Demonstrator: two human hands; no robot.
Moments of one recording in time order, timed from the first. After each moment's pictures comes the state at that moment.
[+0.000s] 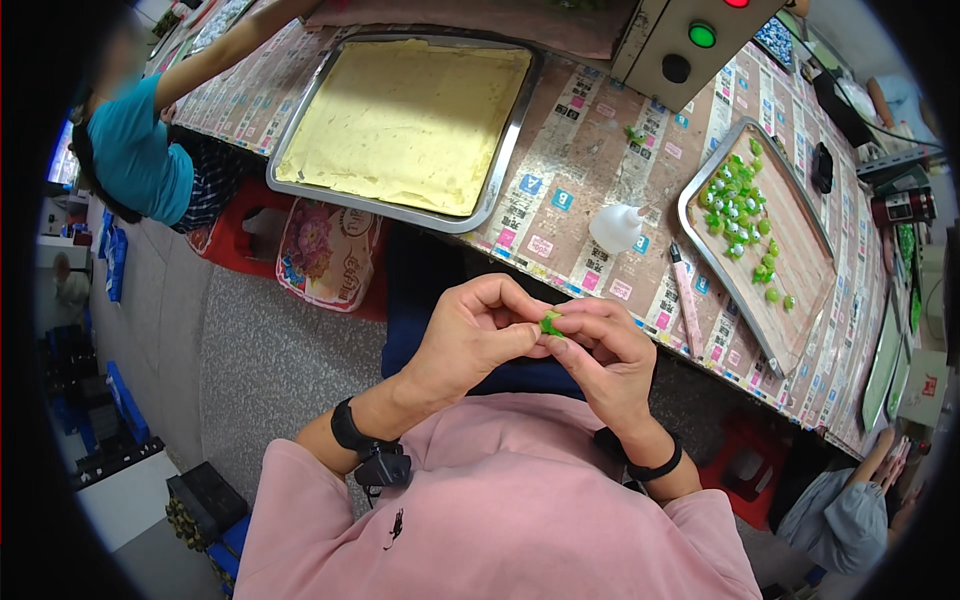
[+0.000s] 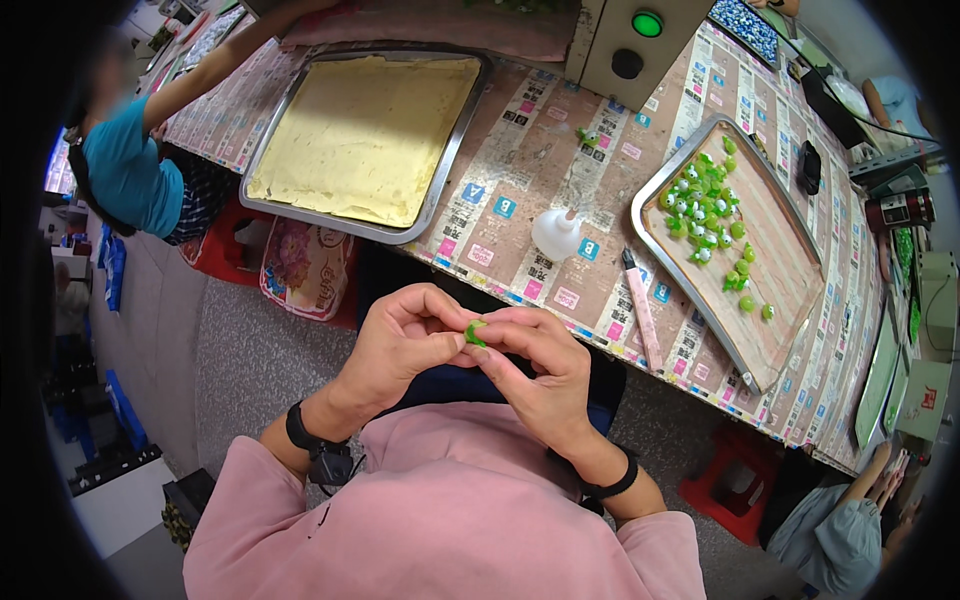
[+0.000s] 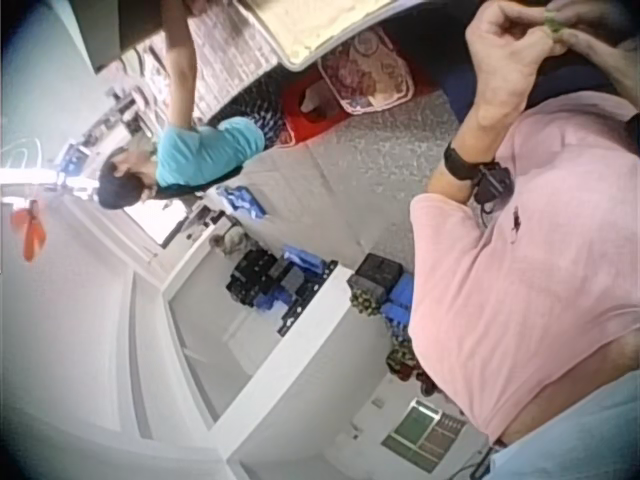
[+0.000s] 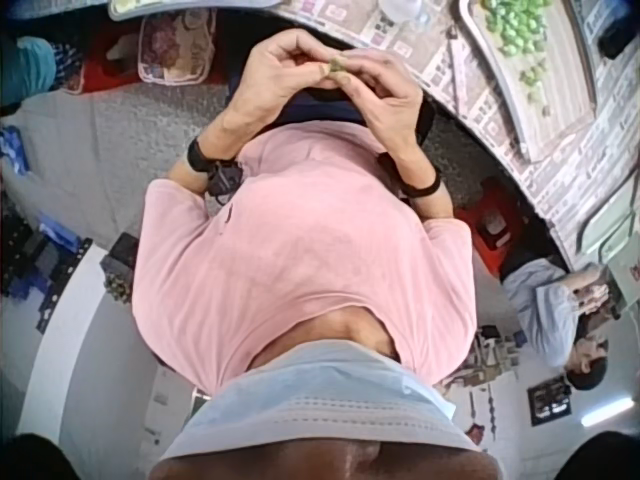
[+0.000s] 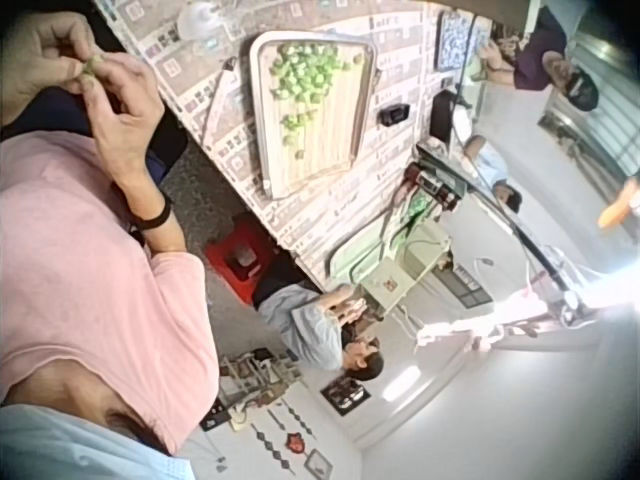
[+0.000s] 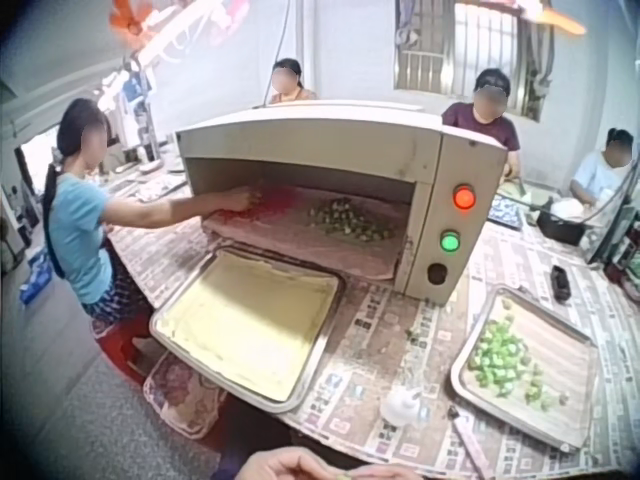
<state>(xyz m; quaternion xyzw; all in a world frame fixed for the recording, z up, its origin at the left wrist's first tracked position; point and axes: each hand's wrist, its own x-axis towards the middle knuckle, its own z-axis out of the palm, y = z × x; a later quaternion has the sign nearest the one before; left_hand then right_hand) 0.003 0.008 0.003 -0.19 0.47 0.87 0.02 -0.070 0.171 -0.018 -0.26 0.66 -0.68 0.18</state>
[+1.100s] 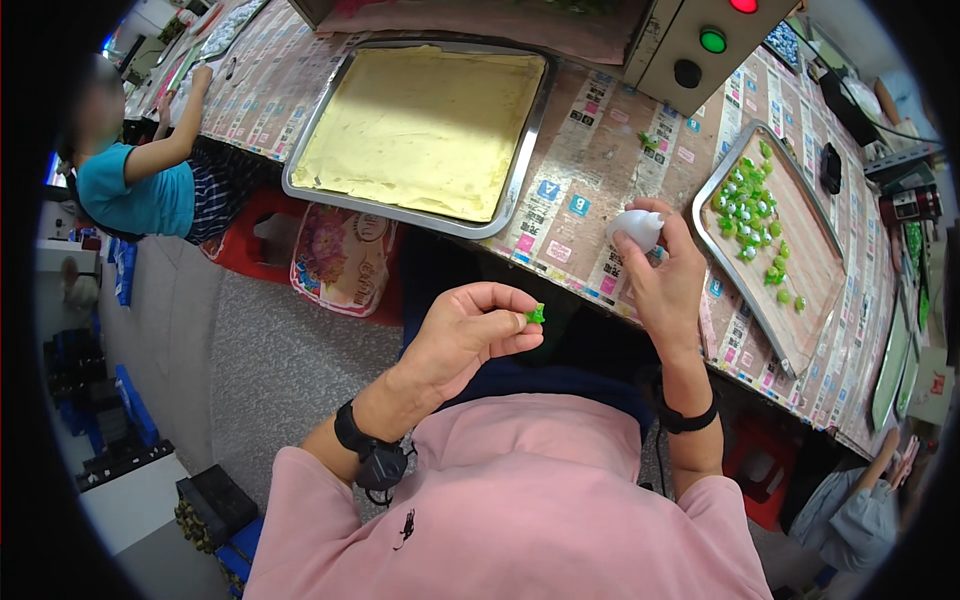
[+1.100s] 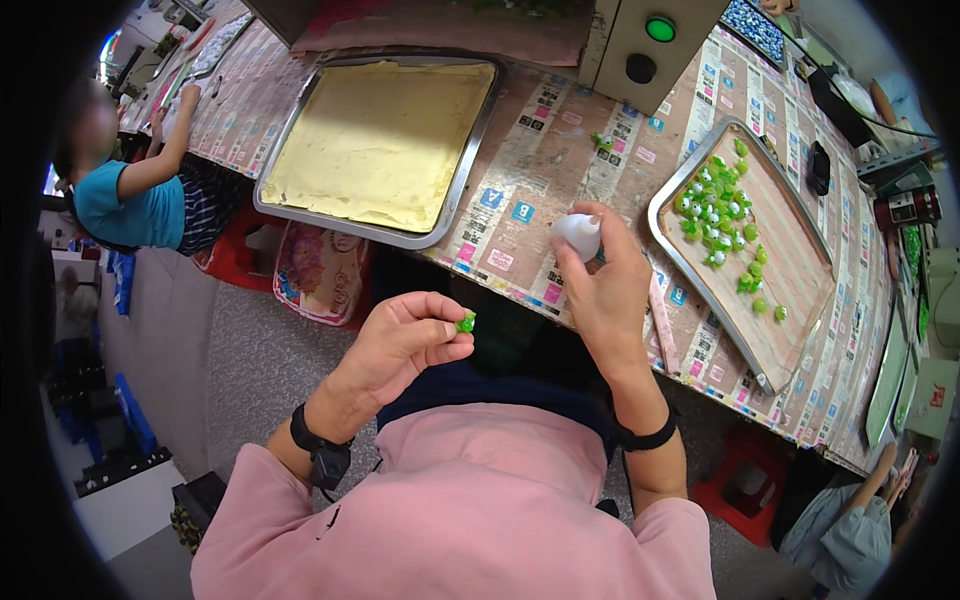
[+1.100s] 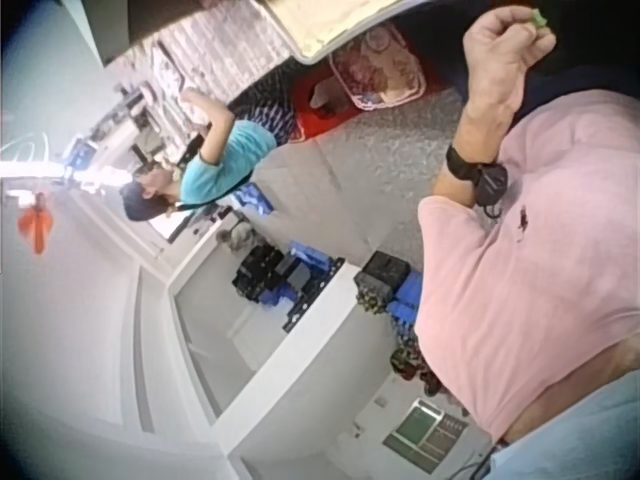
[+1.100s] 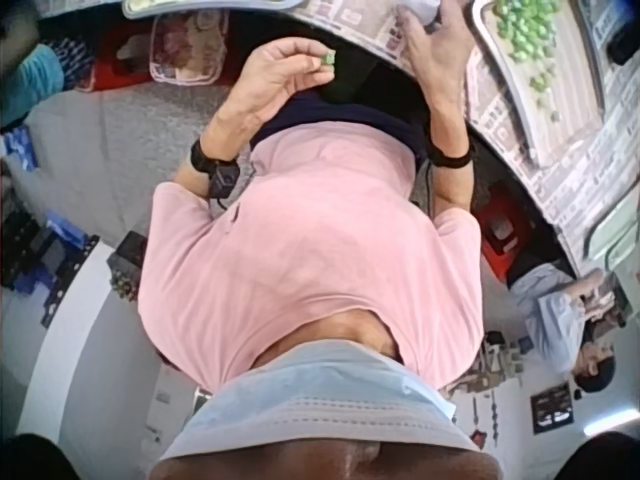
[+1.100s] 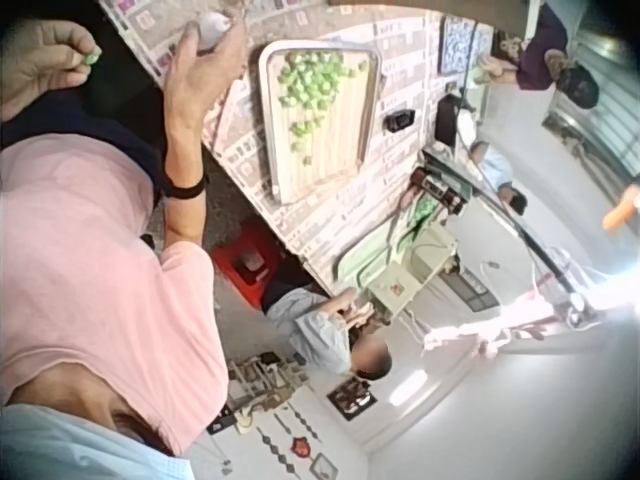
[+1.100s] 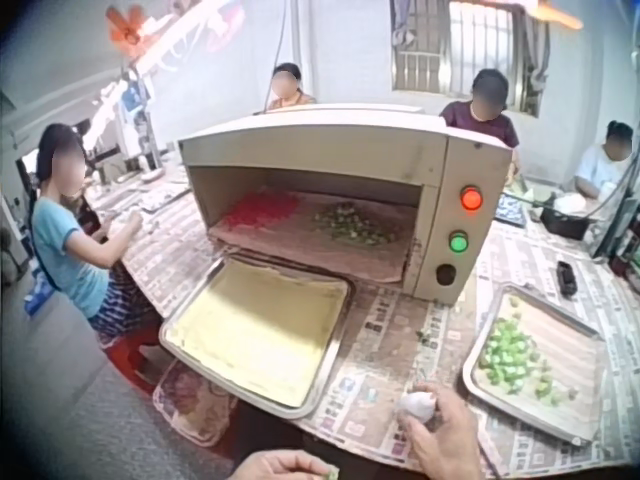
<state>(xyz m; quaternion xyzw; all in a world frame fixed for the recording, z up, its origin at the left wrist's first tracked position) 0.012 -0.016 -0.001 -0.29 0.38 0.88 0.06 -0.147 0.148 -0.007 -0.21 0.83 -0.51 0.12</state>
